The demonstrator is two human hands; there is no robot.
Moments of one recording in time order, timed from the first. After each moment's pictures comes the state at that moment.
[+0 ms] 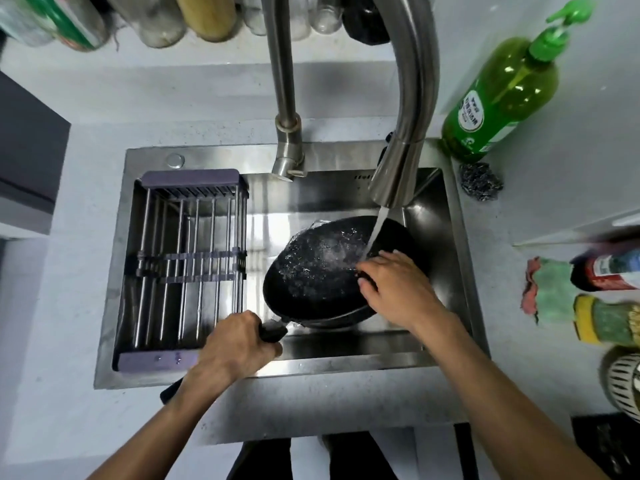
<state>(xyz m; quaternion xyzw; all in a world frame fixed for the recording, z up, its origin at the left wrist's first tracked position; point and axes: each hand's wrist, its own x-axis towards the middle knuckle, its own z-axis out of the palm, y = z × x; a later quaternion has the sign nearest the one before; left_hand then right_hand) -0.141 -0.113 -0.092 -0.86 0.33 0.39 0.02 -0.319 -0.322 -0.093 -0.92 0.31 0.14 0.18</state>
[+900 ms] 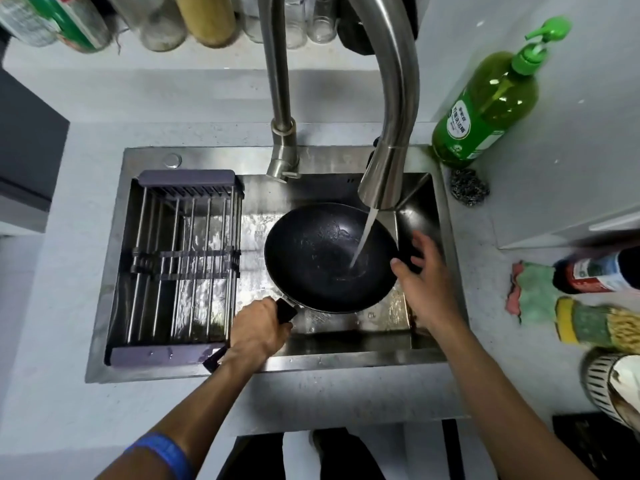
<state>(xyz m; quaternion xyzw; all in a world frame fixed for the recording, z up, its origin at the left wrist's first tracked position) -0.174 -0.142 -0.142 -0.89 0.36 0.26 0.04 -0.359 -0.332 -0.076 -0.66 0.57 -0.11 0.49</state>
